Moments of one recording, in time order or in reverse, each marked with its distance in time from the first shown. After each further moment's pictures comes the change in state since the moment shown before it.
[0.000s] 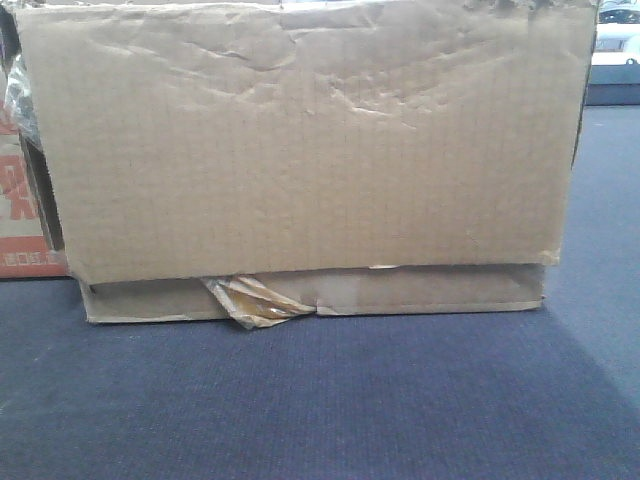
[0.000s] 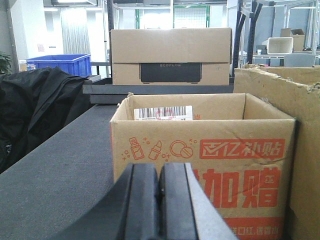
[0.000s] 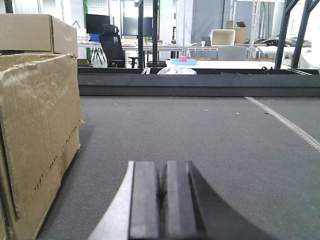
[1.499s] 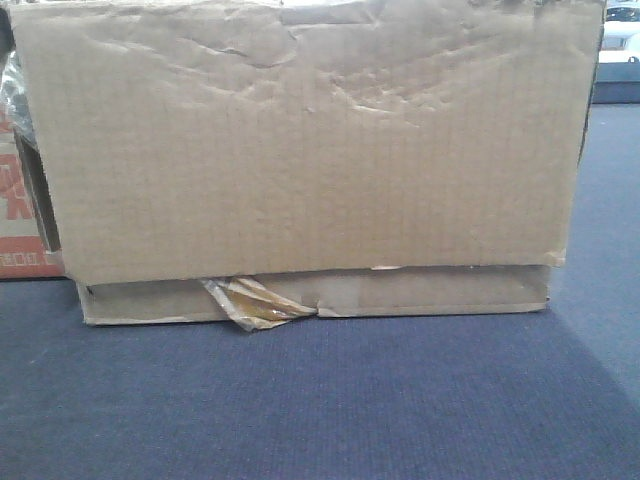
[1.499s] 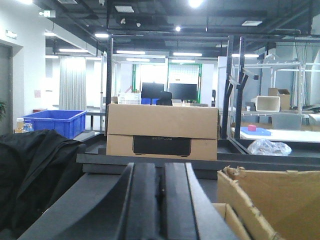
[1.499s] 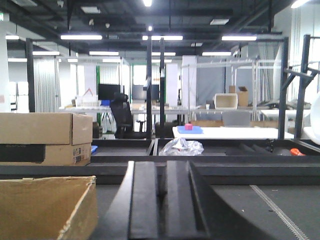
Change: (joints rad) left arm 0.000 0.099 -0.520 -0.054 0.267 0.000; right arm 0.000 0.141 -0.587 0.022 0.232 0.000
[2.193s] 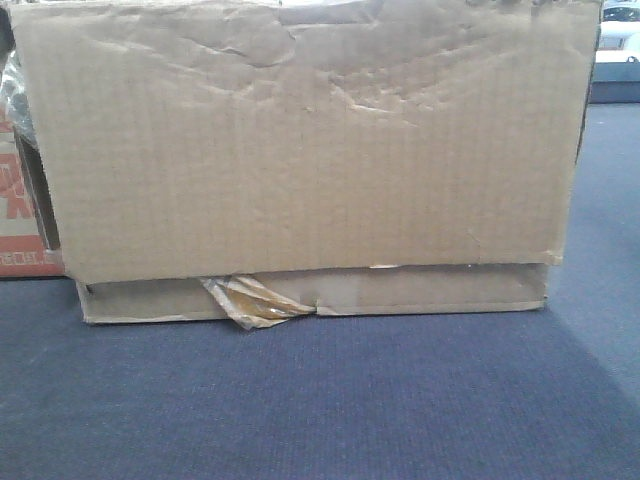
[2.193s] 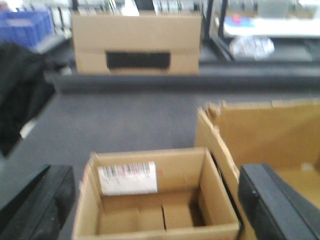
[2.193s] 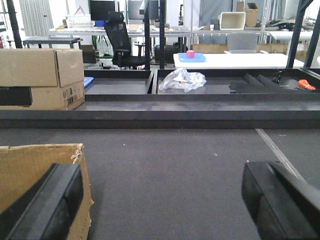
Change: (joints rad) left arm -0.089 0.567 -0.467 0.022 0.360 0.000; right arm 0.000 0.553 -0.326 0.002 0.078 0.000
